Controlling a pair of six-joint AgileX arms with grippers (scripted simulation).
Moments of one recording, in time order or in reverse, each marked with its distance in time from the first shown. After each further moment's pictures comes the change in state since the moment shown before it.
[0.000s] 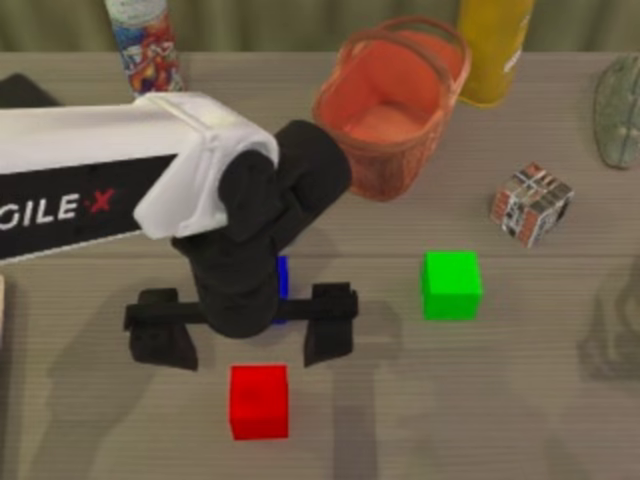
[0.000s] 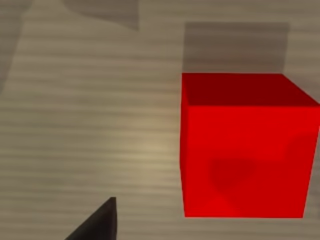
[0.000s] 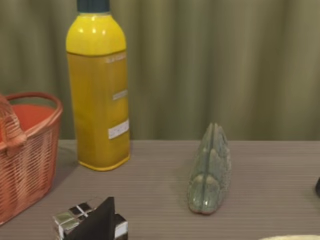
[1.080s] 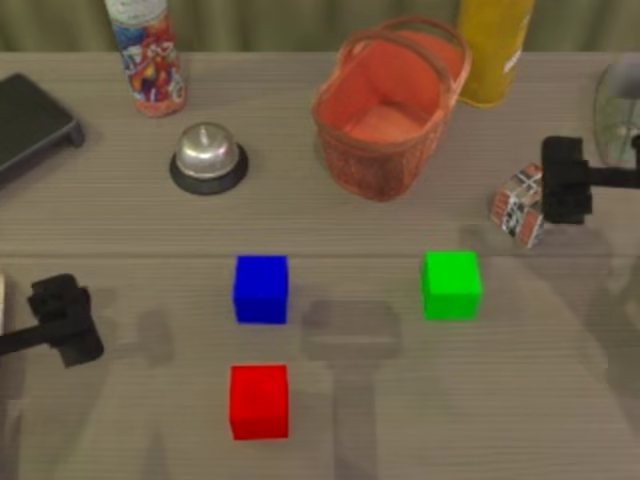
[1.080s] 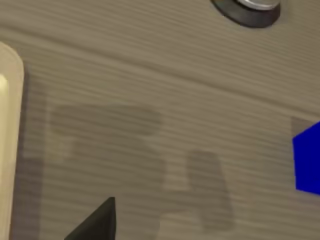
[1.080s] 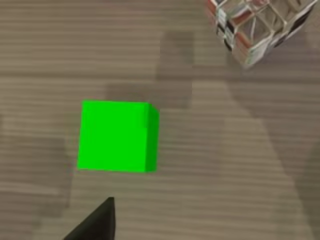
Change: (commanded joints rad) left arm 0.518 -1.154 -0.844 0.586 -0.014 0.313; right arm 0.318 1.379 1.069 -0.718 0.001 0.310
